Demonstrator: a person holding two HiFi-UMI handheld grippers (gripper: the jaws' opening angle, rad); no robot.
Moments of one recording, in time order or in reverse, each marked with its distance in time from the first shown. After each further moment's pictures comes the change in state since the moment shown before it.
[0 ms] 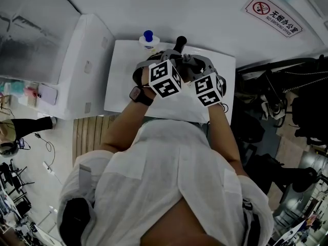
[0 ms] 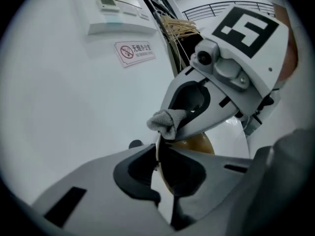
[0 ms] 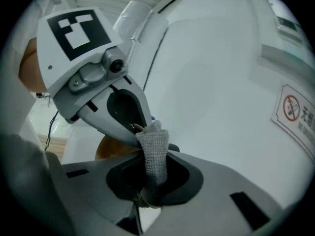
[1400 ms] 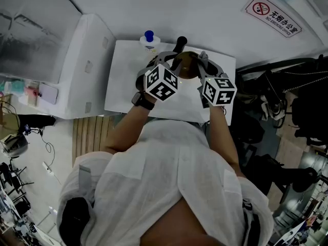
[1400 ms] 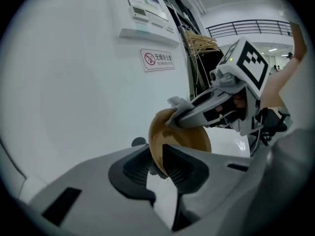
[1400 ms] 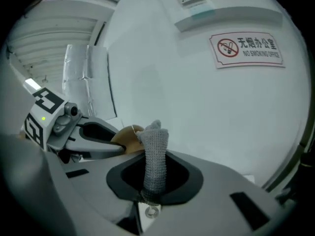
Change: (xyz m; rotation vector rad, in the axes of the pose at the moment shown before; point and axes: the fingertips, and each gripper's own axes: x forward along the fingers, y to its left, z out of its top) left arm -0.007 0.004 -0.006 -0.242 -0.118 0.087; right arm -0.023 -0.037 -0.027 0.632 -0.158 -0.080
